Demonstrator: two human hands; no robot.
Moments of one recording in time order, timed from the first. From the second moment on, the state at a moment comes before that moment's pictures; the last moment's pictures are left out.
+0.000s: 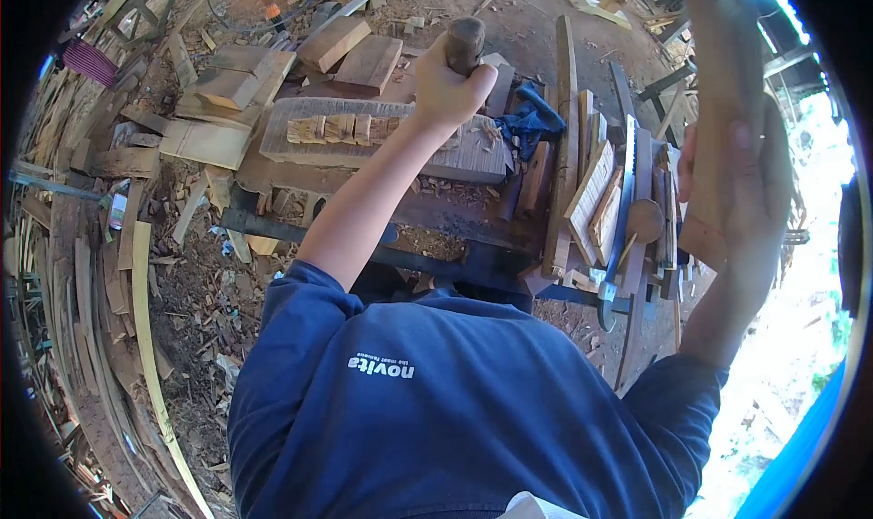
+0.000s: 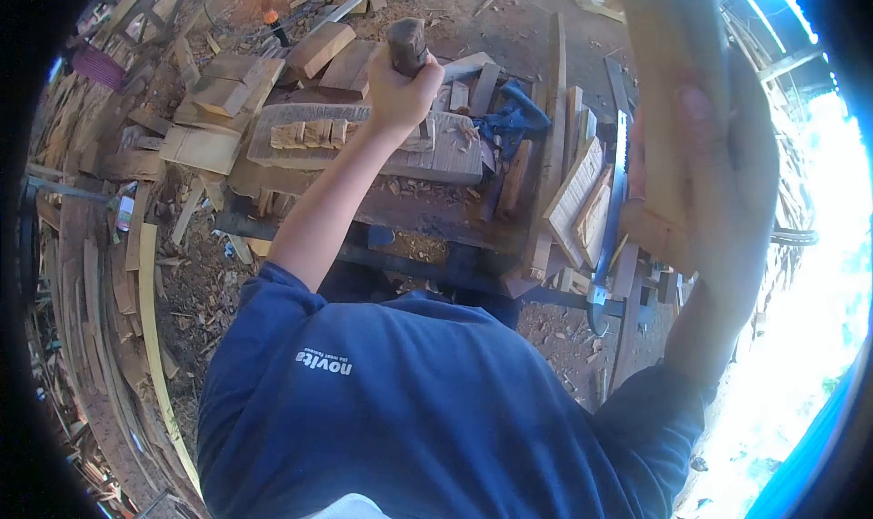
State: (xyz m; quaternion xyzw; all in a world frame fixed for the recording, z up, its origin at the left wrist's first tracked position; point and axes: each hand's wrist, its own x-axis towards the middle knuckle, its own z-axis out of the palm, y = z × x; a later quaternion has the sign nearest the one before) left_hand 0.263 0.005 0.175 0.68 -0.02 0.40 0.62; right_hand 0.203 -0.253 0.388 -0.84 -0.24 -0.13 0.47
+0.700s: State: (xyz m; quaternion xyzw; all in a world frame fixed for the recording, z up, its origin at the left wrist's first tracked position) left_hand 0.257 -0.008 0.178 0.67 -0.09 0.40 0.62; right_hand 0.198 -0.207 0.391 -0.85 -0.36 -0.04 0.39
